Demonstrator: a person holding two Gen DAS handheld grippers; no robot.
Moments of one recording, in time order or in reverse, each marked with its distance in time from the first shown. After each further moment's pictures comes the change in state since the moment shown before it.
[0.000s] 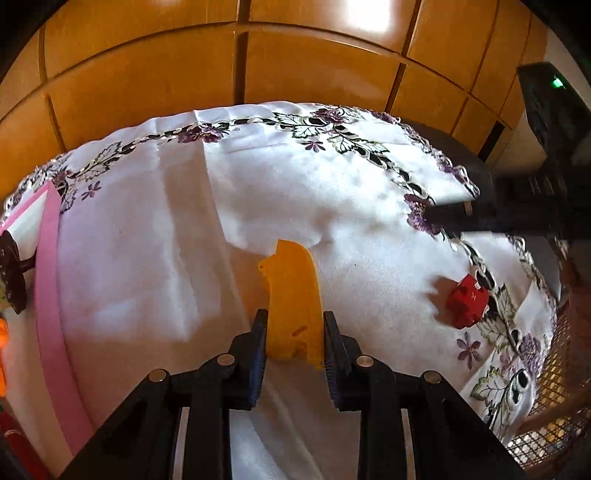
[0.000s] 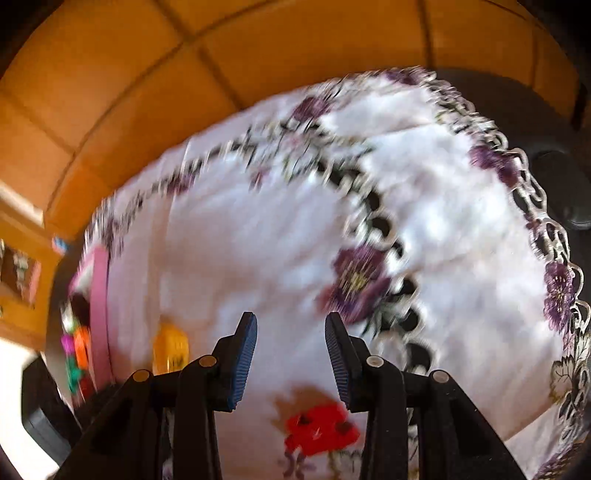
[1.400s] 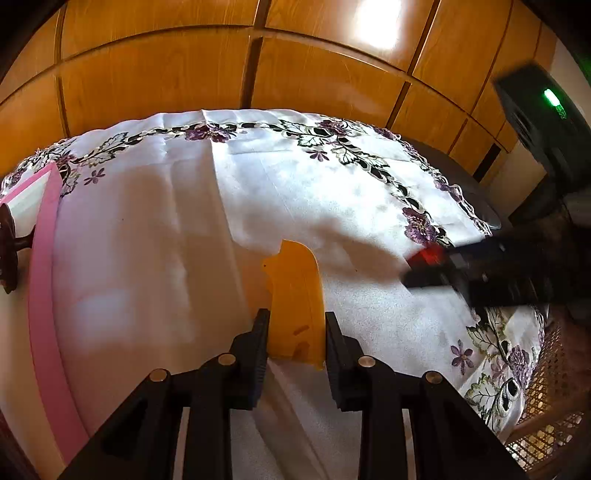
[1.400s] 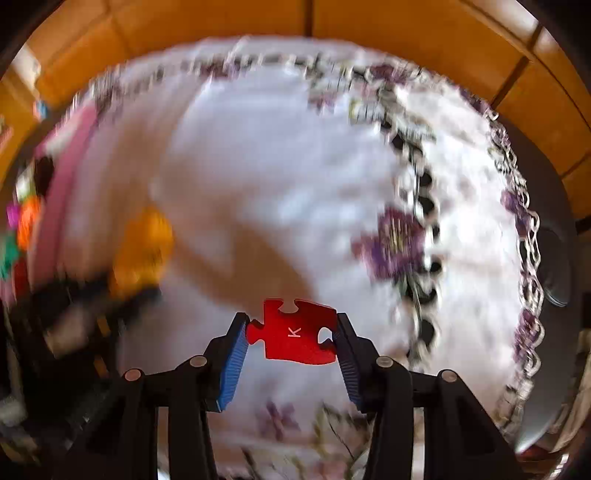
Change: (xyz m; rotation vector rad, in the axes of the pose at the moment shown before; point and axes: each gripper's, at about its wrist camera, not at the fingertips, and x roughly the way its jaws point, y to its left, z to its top) left arm -0.004 0.008 -0.006 -0.054 -0.044 -0.043; right arm 0.028 0.051 -0.016 -0.232 0.092 -0.183
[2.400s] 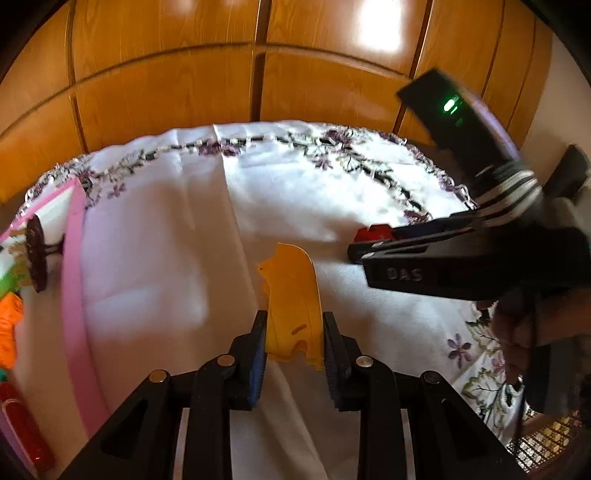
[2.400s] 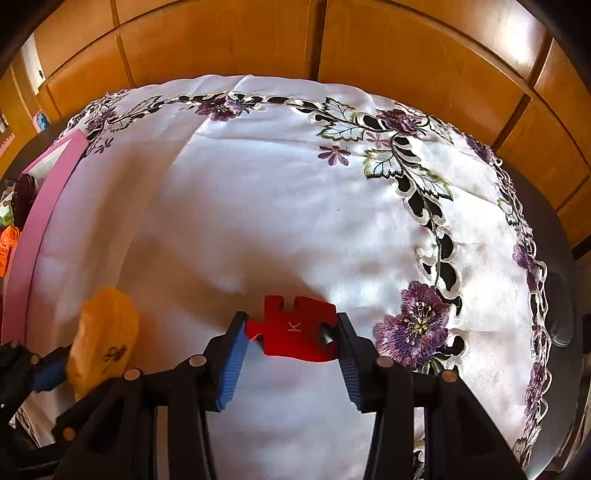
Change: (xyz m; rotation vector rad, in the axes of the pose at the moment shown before) left arm -0.025 -0.013 -0.005 0.032 -0.050 0.087; right arm 0.028 0.013 0.020 -0.095 -0.133 -0.089
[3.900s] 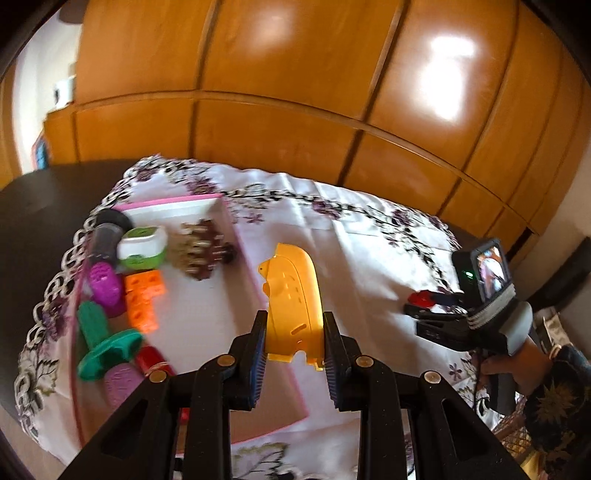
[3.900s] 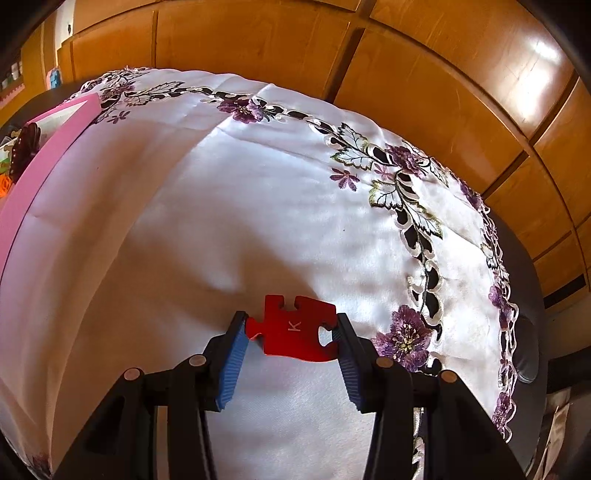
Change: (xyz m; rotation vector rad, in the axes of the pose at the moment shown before) left arm -0.122 0.115 -0.016 -0.281 -0.138 0.071; right arm -0.002 0.025 -0.008 -0.176 -0.068 -0.142
